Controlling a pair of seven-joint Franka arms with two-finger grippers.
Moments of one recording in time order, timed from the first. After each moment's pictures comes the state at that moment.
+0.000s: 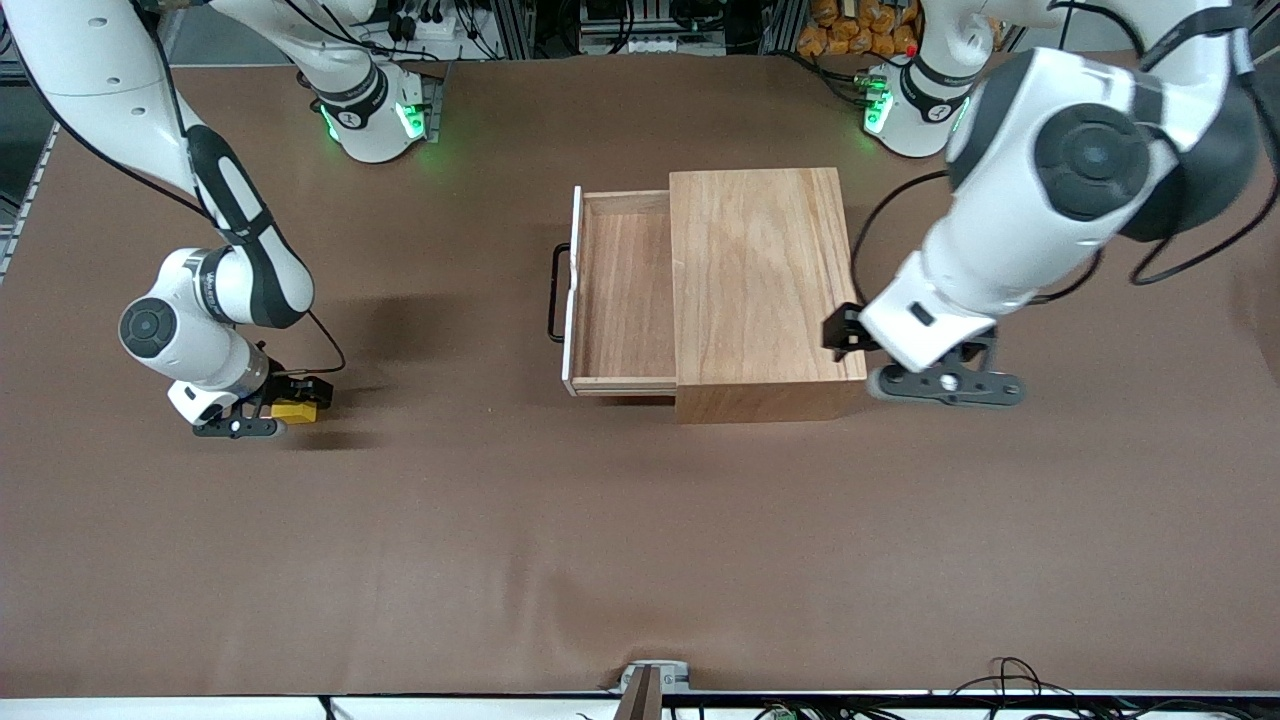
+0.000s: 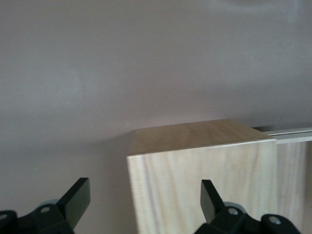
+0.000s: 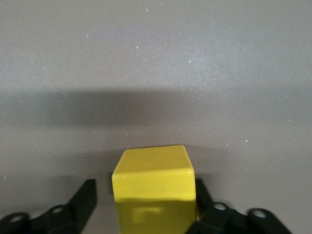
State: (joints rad) left arm -0.38 0.37 0.01 -1.26 -0.04 1.64 -0.26; right arm -0.09 0.46 -0.01 -2.15 -0.01 2.60 -0.10
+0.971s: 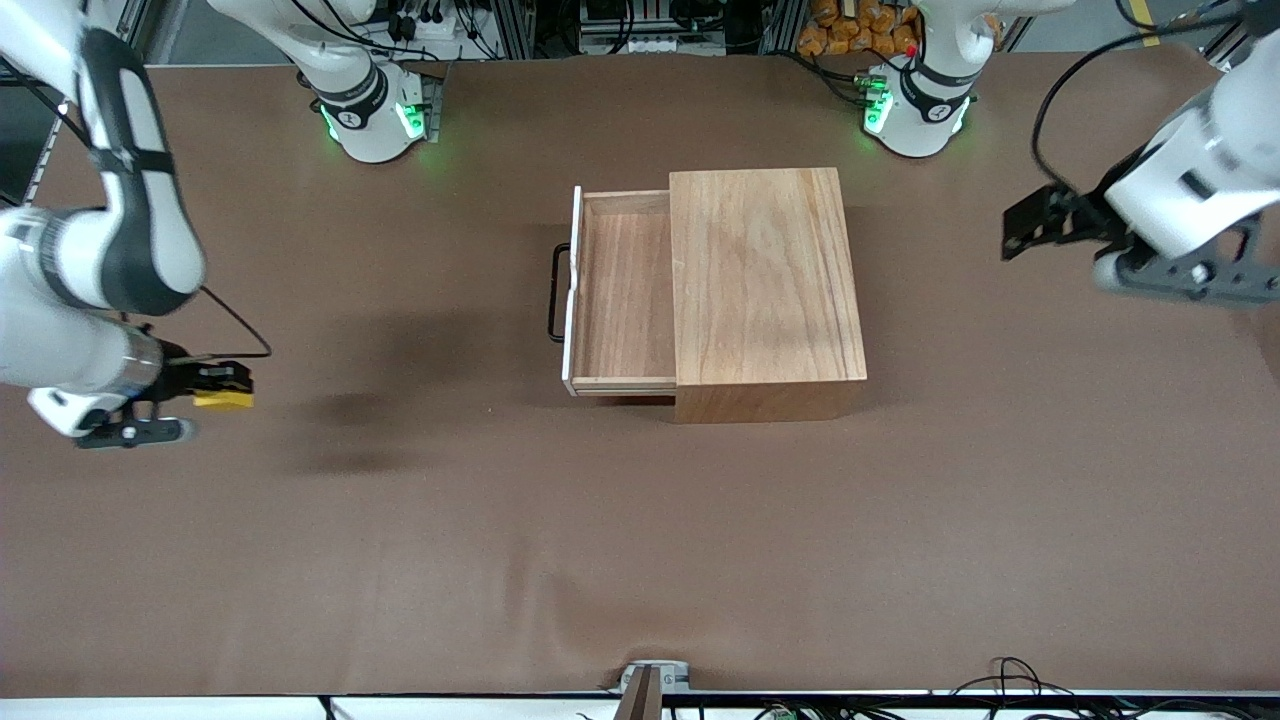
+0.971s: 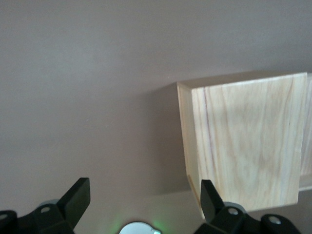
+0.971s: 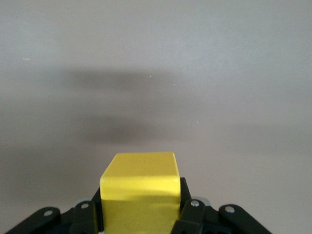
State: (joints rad) left arm -0.06 0.14 -0.14 -1.26 -0.04 1.31 -0.08; right arm -0.08 0.30 -0.01 -1.71 -0.01 1.86 -0.18
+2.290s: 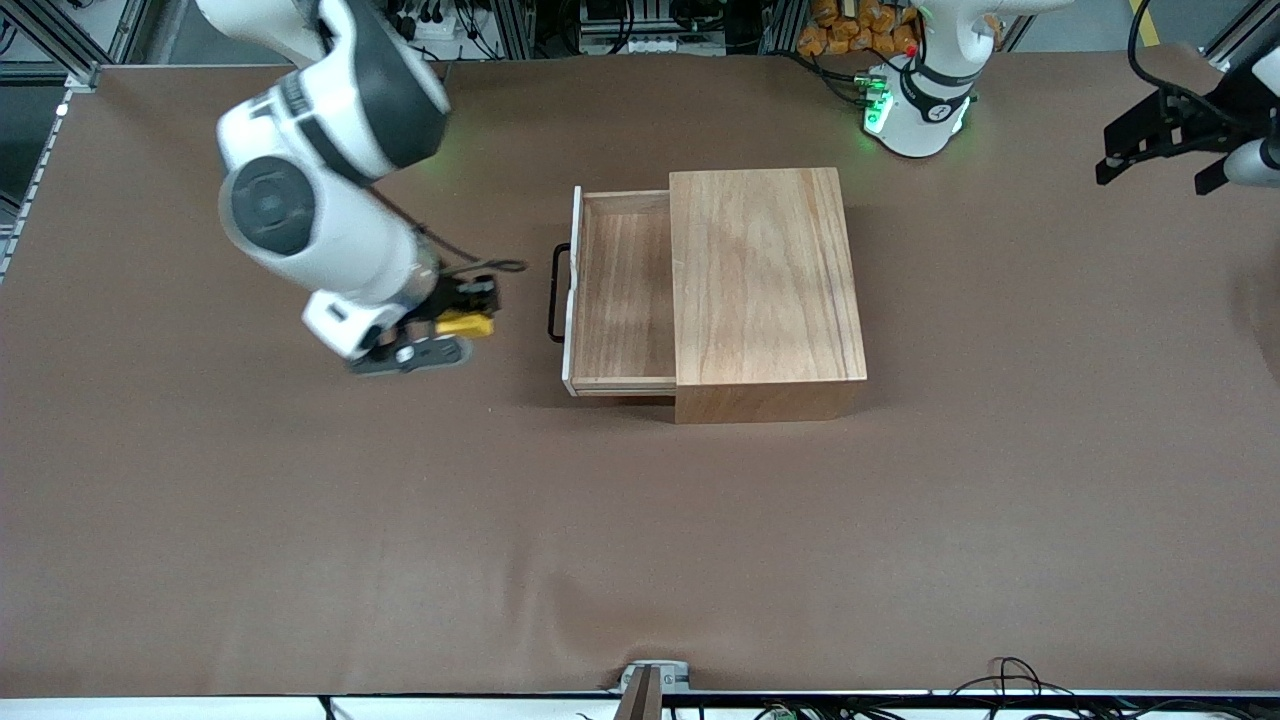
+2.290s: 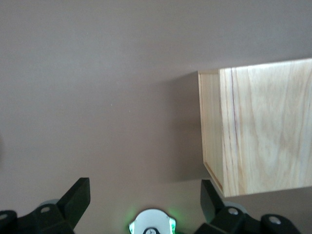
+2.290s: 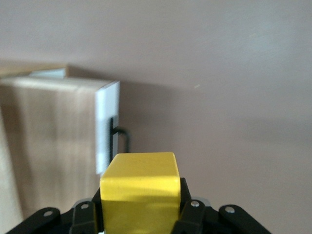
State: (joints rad) left arm -0.04 -0.03 -0.05 -1.42 -0.04 1.34 0.01; right arm 0.48 0.30 0.03 -1.50 0.17 1.68 0.37
